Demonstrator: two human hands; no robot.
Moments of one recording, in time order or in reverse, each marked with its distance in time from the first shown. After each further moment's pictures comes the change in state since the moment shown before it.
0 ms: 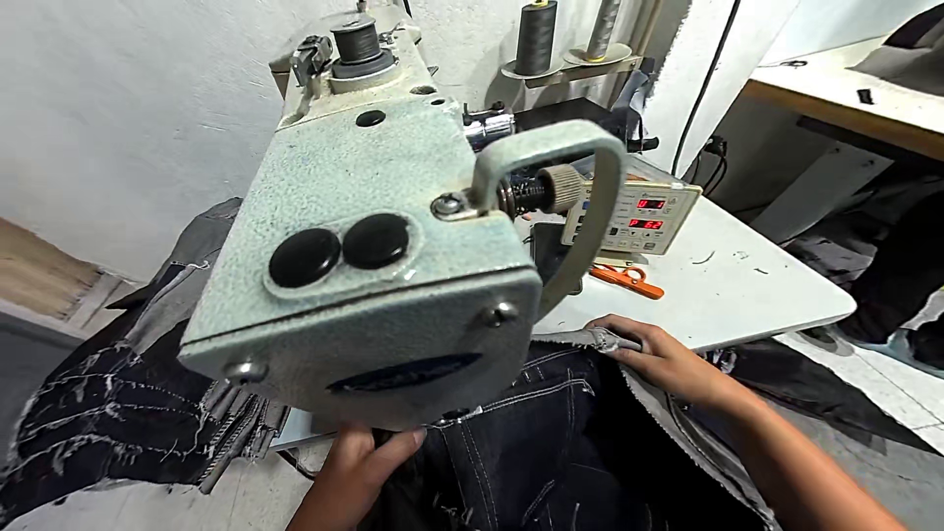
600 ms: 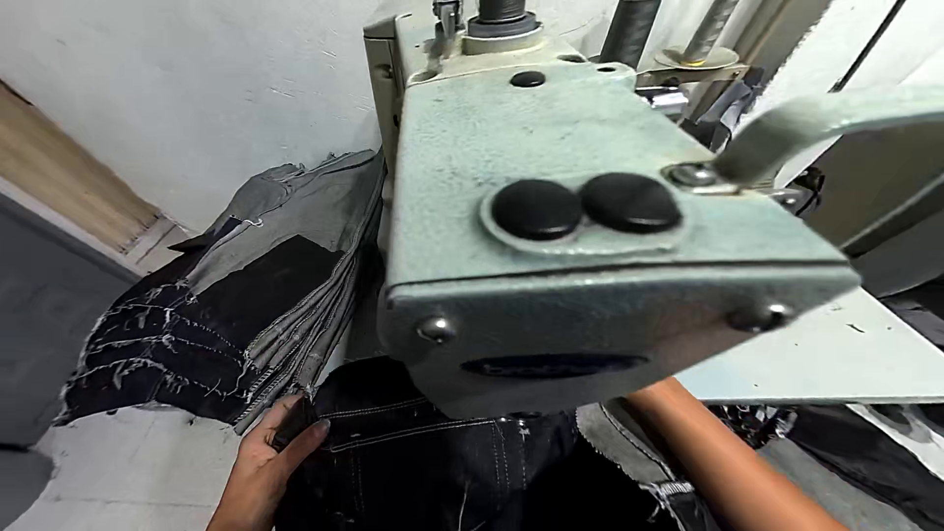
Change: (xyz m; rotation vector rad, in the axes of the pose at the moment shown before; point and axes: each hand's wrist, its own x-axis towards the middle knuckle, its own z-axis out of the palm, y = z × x) left_hand -0.041 -0.046 -0.095 -0.096 0.398 -0.020; right_hand 0.059 -0.125 0.072 -0.401 -0.179 -0.204
